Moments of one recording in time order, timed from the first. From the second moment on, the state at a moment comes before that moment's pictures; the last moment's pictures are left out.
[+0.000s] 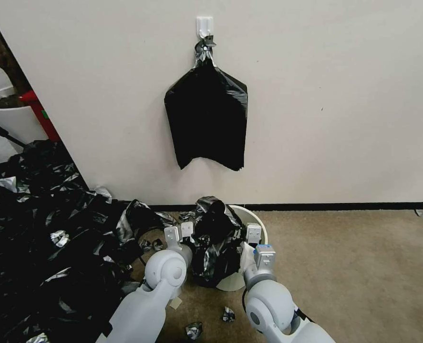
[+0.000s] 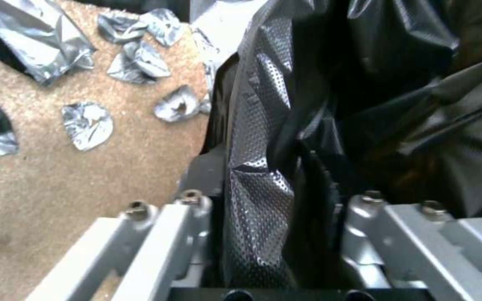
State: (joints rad) left arm 1.14 -1.32 -0.12 -1.81 -0.86 0.72 -0.52; right arm -1.26 1.29 -0.04 1.90 0.35 -0.21 0.56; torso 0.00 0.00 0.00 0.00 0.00
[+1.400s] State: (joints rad) left arm 1.23 -1.28 -0.26 -1.92 -0.64 0.25 -0.17; right arm -1.46 1.17 0.07 2.14 0.97 -0.42 0.60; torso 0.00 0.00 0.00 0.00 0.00
